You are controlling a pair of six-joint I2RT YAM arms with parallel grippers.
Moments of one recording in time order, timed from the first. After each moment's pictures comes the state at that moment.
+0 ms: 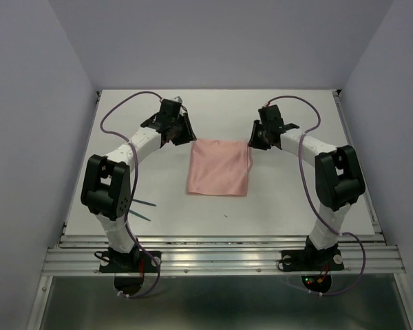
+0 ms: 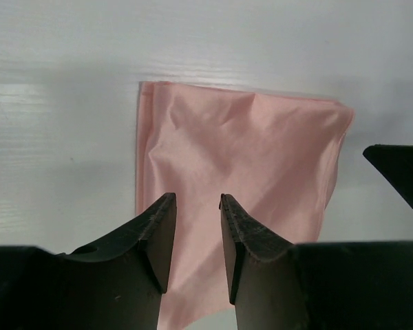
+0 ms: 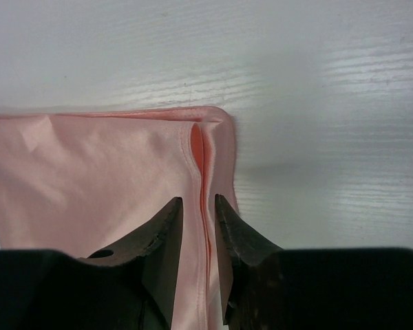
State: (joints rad) left arm -0.37 1.79 1.35 -0.37 0.10 -0.60; right arm 0.33 1.86 1.31 -0.31 0.04 0.52
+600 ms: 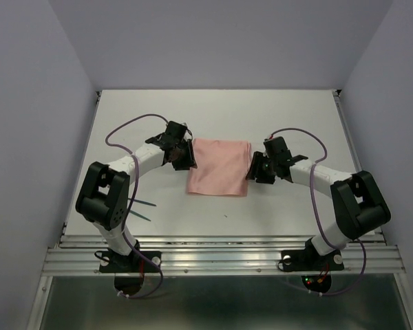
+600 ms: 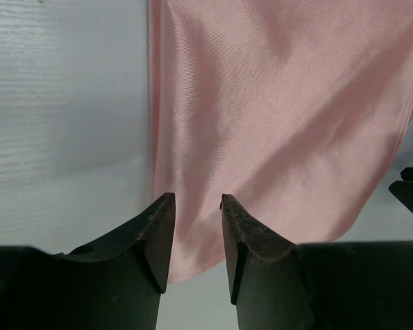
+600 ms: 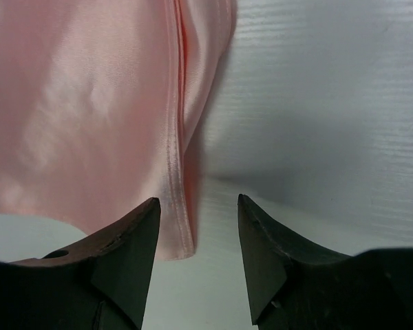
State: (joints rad) left arm -0.46 1.68 1.09 -0.41 0.11 -0.60; right arm 0.40 1.55 0.85 -0.25 -0.11 0.60
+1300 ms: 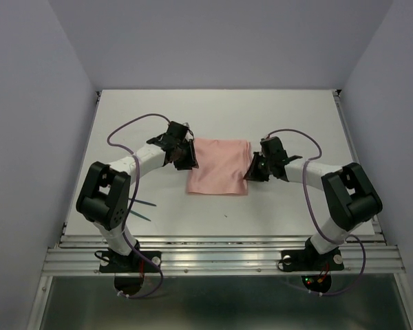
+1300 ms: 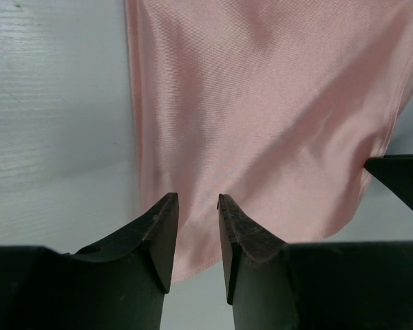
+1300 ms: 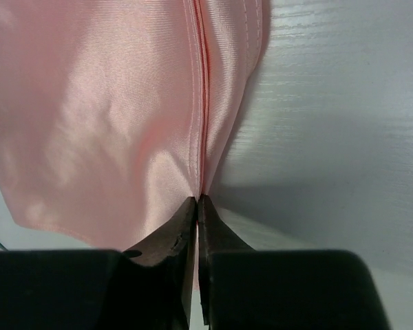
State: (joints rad) left arm -0.47 1.68 1.09 -0.39 0.12 -0.60; right arm 0.41 1.65 0.83 -0.10 -0.21 0.68
